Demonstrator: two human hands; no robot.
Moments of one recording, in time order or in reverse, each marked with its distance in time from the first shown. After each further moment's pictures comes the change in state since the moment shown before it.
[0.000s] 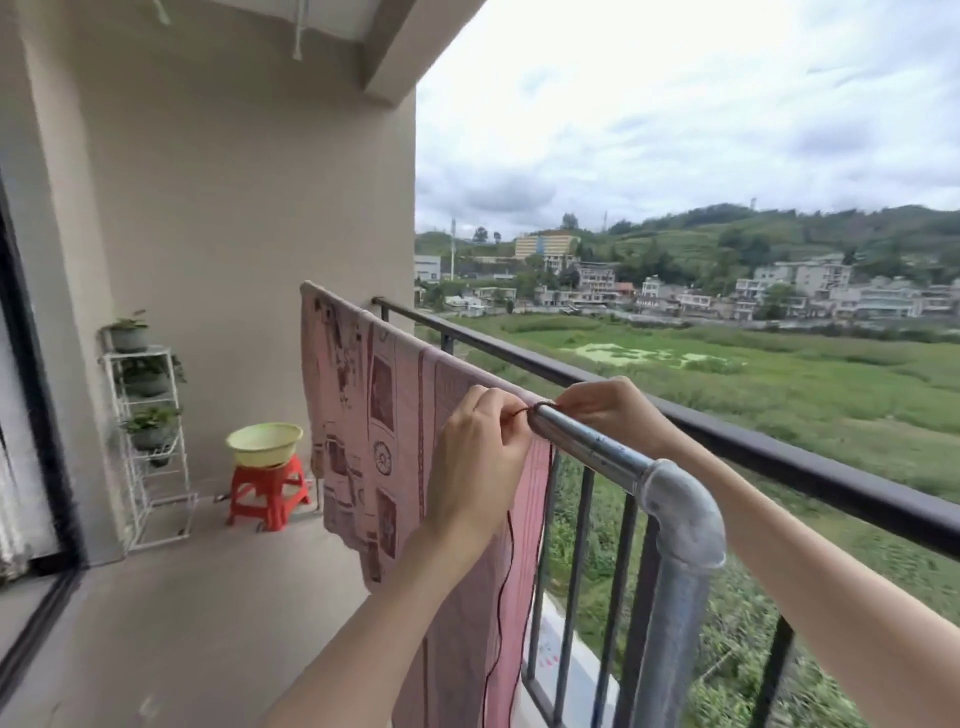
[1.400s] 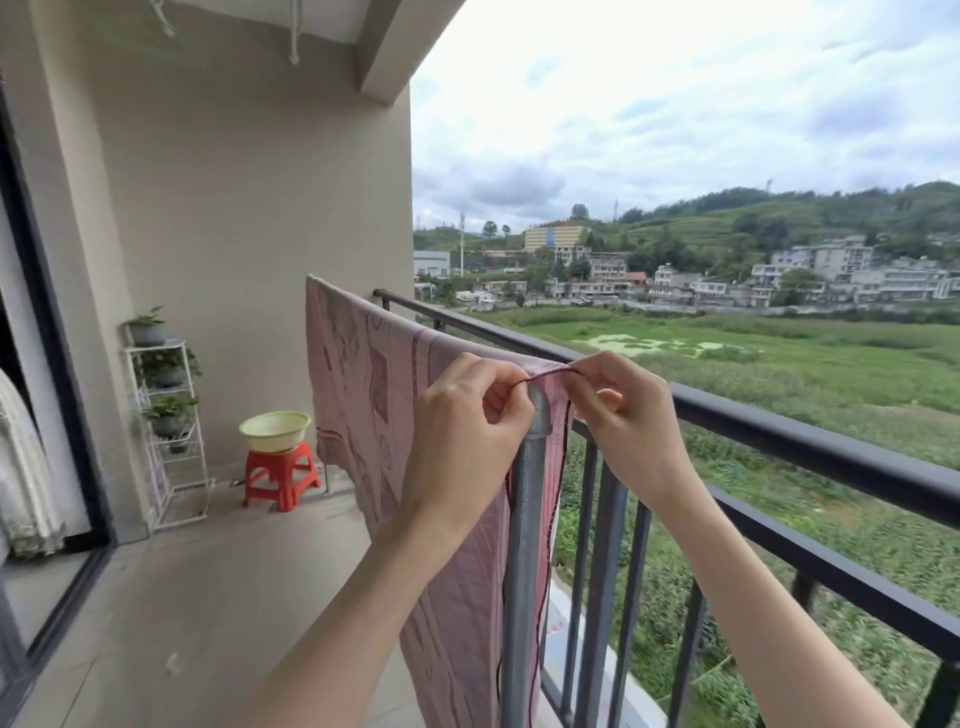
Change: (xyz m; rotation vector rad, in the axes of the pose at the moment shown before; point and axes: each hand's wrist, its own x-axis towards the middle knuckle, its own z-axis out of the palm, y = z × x) left_hand -0.073 0.120 -0.007 -0.068 0.089 0.130; right_hand -0.143 -0.020 -0.039 0.135 0.461 -0.178
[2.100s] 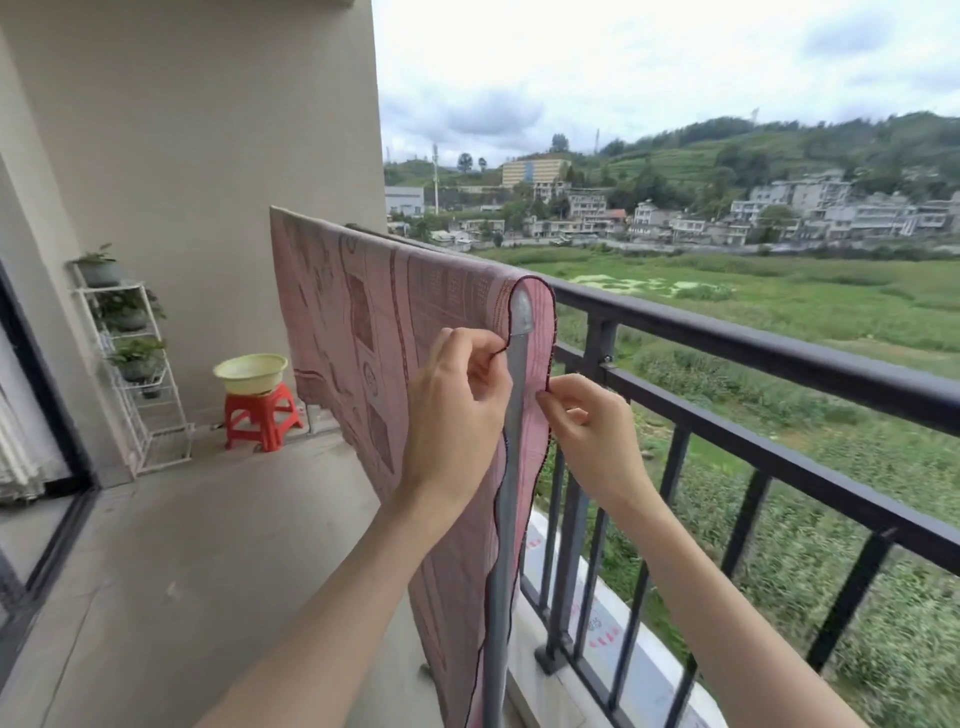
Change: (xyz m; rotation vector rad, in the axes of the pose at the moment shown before) left_hand -0.057 -0.018 0.017 -0.067 0.019 -0.098; right_hand -0.081 0.036 0.024 -0.064 -0.029 0.186
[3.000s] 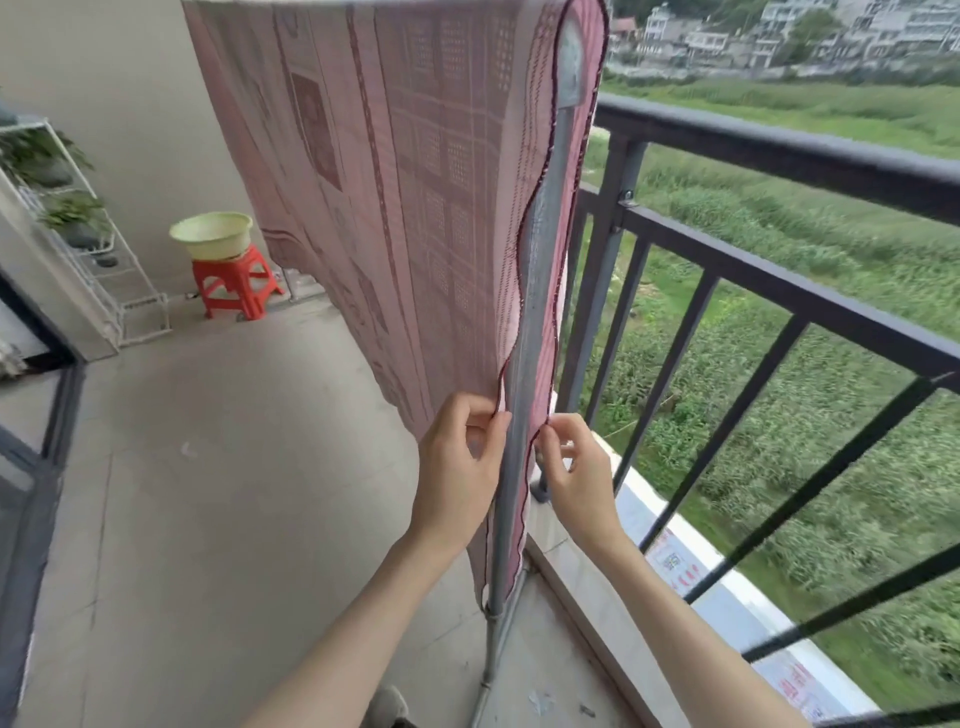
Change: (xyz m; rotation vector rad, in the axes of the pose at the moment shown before) left_hand -0.152 -0.091 0.017 -0.128 -0.265 -0.396; right_hand -0.142 0.107 0.066 0.000 -0.016 0.390
